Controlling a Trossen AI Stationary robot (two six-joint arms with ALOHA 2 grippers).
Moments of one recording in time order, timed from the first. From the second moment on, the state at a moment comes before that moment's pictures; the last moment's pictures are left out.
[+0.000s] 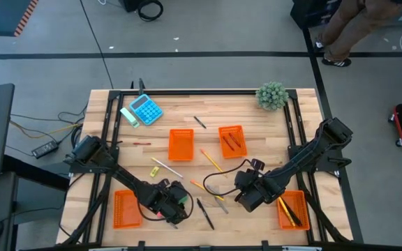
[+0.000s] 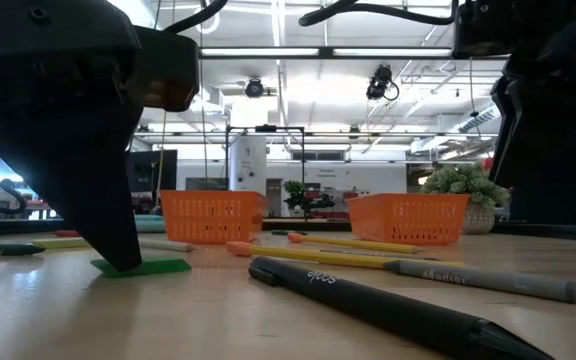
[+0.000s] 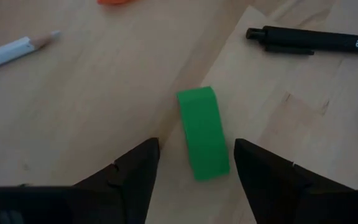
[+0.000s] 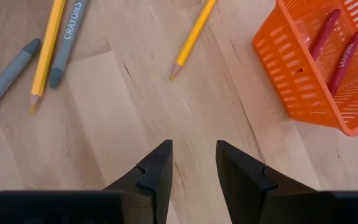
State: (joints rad) left arm -0.60 1.94 1.14 -0.45 -0.34 -1.13; right arm 0.62 1.69 1.06 -0.84 0.50 0.96
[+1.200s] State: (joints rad) left arm -0.59 1.94 1.13 -0.39 -0.36 -0.64; right arm 0.62 1.69 1.06 -0.84 0.53 0.90
